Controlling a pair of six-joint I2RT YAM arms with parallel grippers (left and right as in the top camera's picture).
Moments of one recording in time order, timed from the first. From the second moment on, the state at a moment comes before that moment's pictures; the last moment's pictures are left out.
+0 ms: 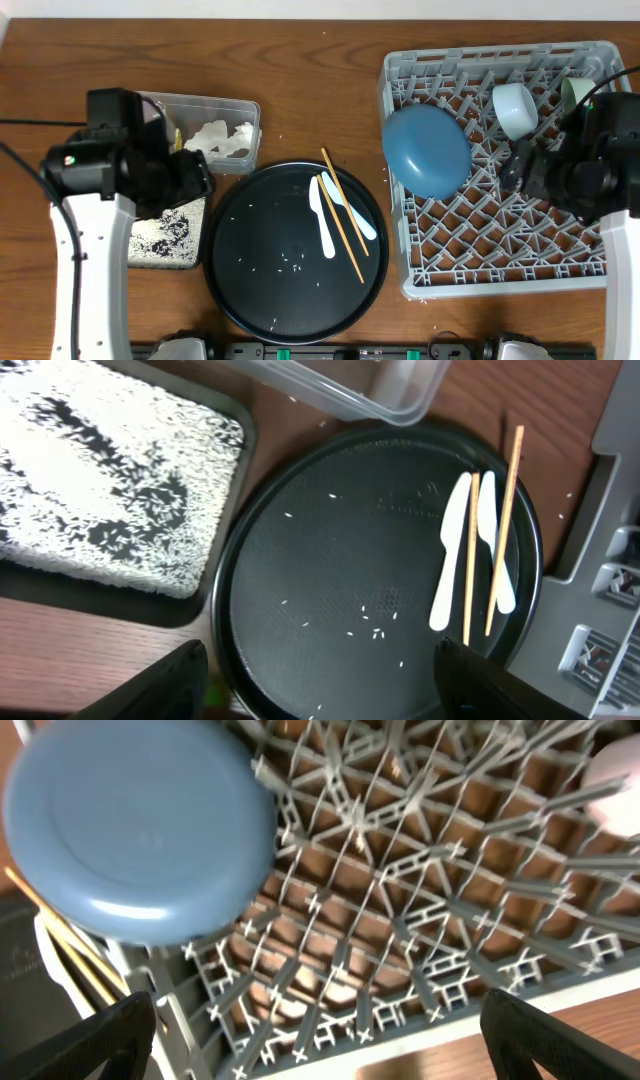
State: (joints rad) left arm 0.09 1.33 1.40 -1.38 0.22 -0.25; right arm -0.14 1.28 1.38 -1.31 -0.07 0.22
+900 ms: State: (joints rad) left arm -0.06 1.45 1.40 -1.40 0.13 -0.26; right arm 0.39 1.32 1.27 -1.13 -0.22 0.07
